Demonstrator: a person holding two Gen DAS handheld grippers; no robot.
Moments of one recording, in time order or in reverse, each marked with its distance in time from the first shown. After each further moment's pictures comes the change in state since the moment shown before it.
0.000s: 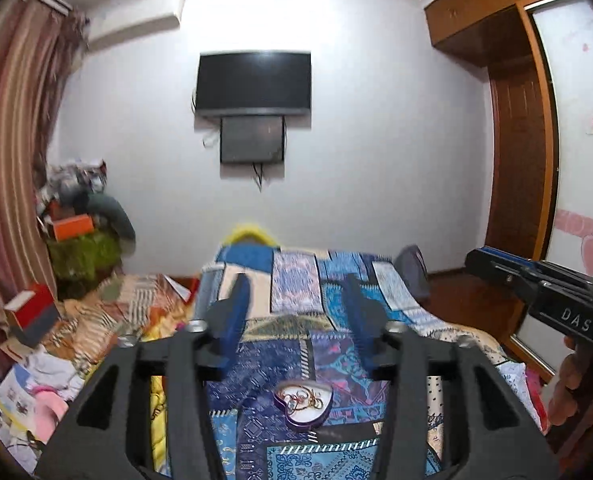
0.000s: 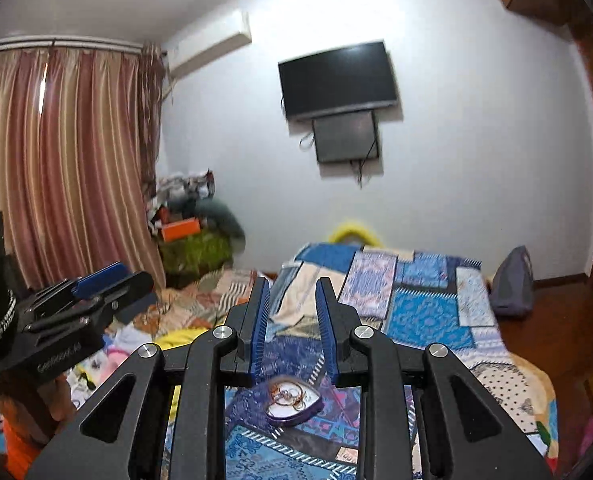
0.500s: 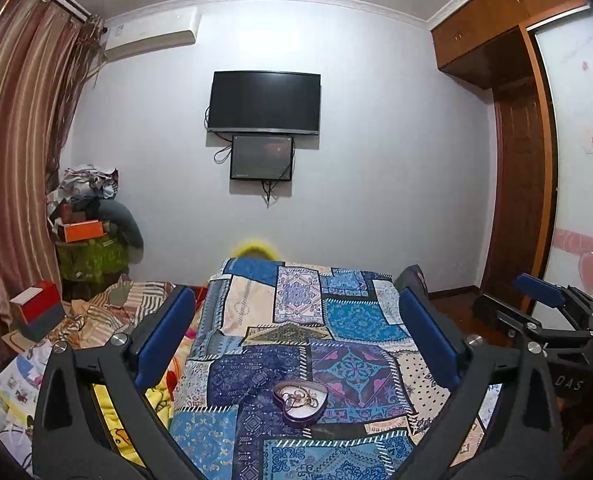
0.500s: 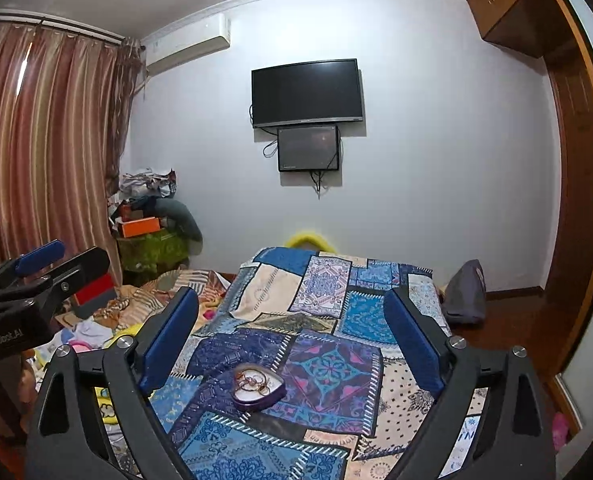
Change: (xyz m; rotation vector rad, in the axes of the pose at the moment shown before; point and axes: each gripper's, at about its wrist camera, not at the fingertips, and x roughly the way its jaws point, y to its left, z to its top) left arm -0.033 0.005 -0.005 -0.040 -0.050 0.026; right arm -0.012 0.015 -0.014 -0.058 -0.022 -0.185
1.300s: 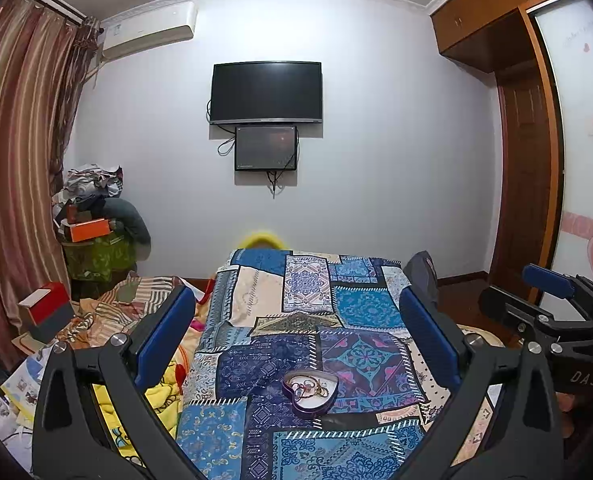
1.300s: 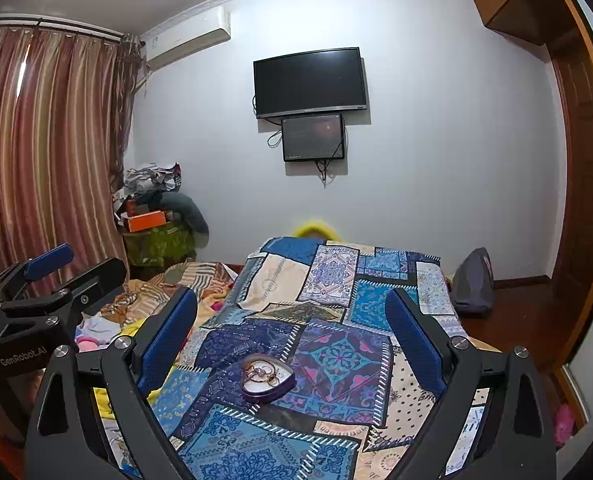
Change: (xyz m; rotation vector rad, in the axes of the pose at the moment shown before) left arm 0.001 -0.010 -0.013 0.038 0.030 0.026; right arm -0.008 -0.002 -0.008 0.015 0.032 0.023
